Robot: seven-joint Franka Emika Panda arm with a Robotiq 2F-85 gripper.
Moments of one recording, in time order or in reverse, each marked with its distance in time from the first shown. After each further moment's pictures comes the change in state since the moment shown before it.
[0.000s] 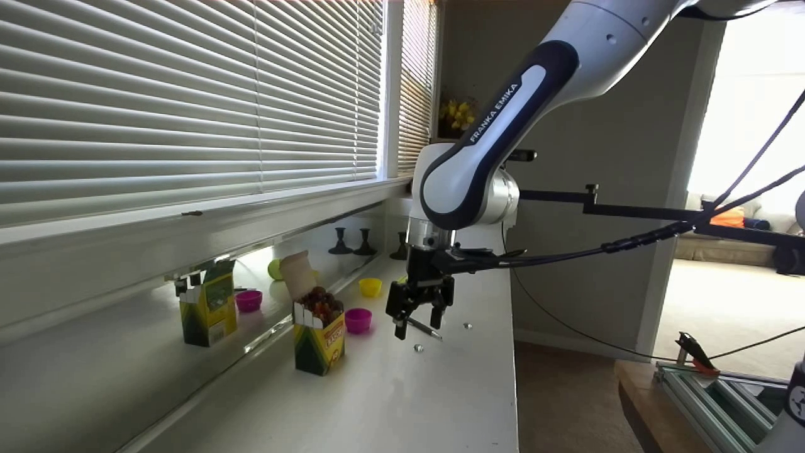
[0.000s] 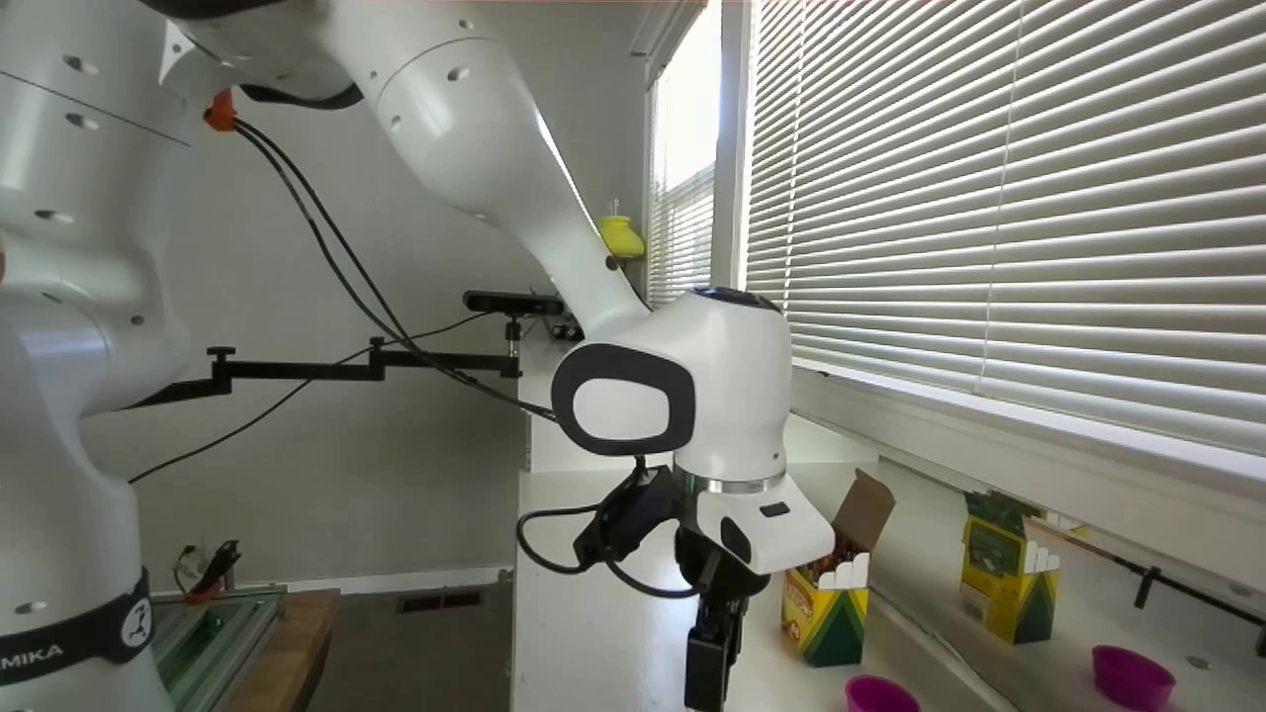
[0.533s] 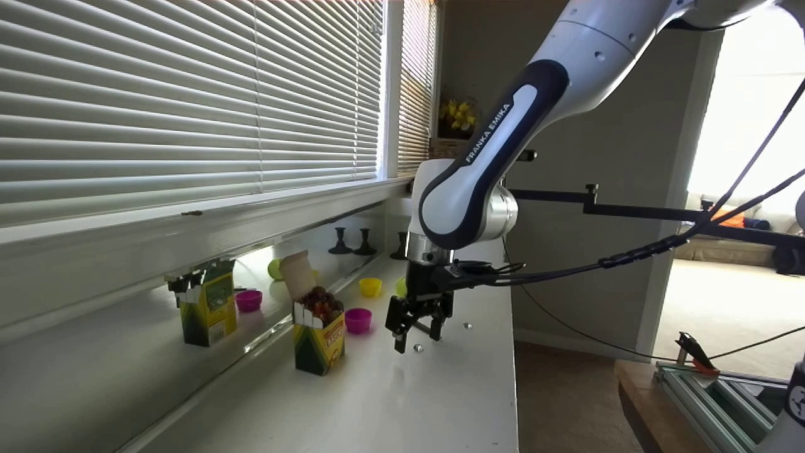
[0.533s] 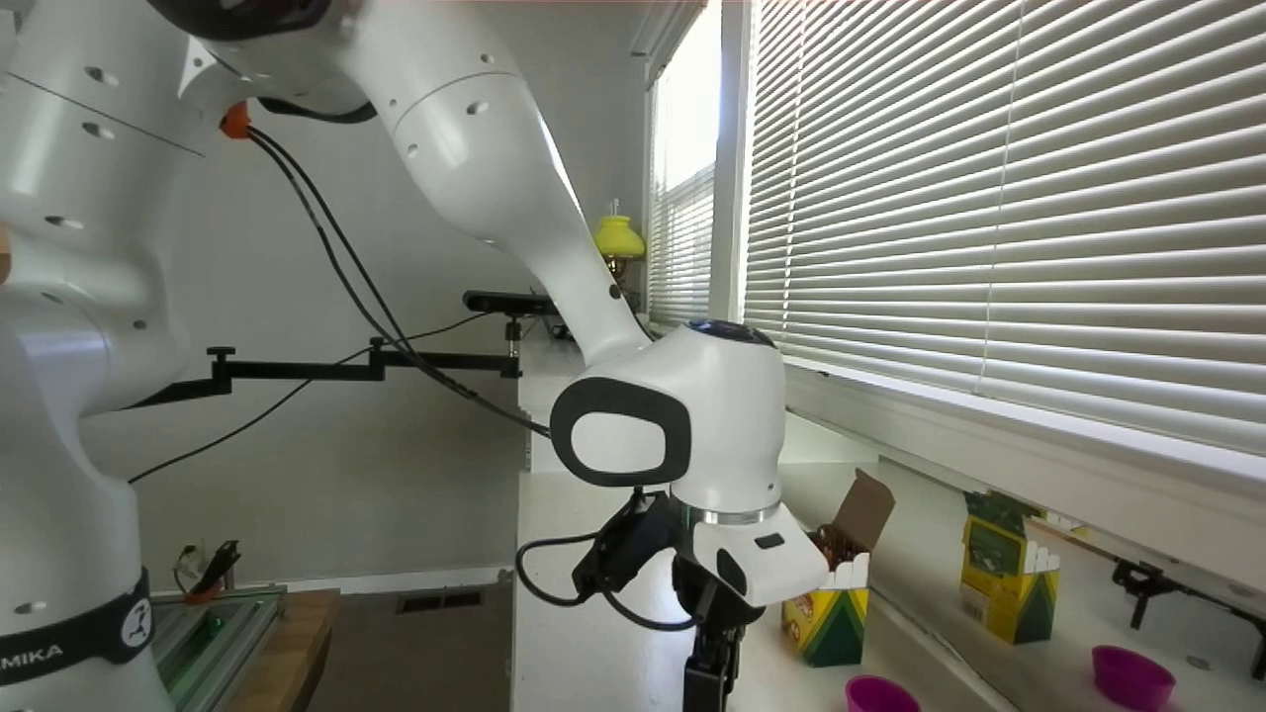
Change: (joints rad) arm -0.003 0.058 0.014 0.001 0.001 0.062 0.000
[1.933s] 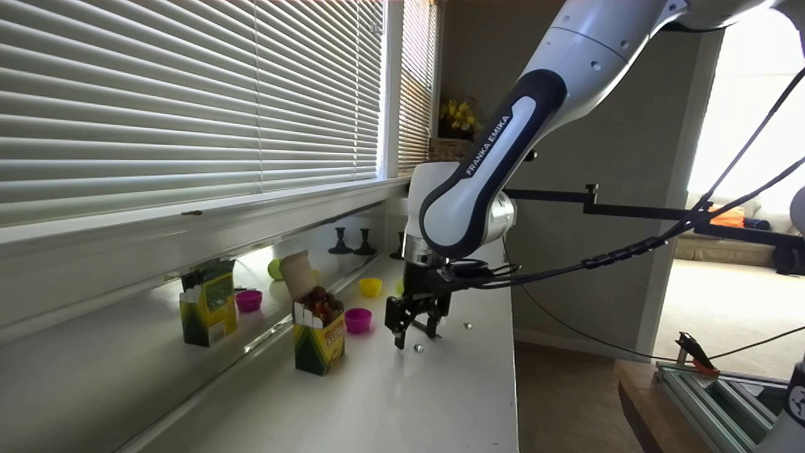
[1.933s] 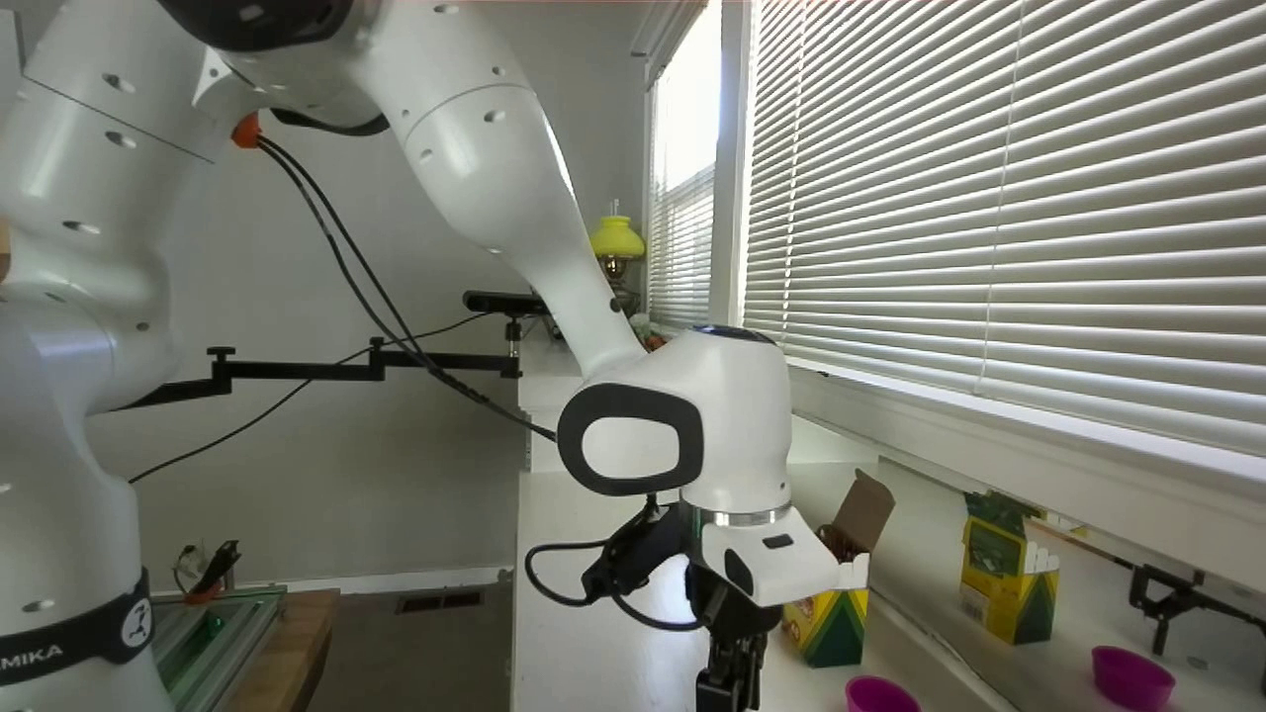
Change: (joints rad) arm 0.075 0.028 -0.089 0.020 -0.092 0.039 0.143
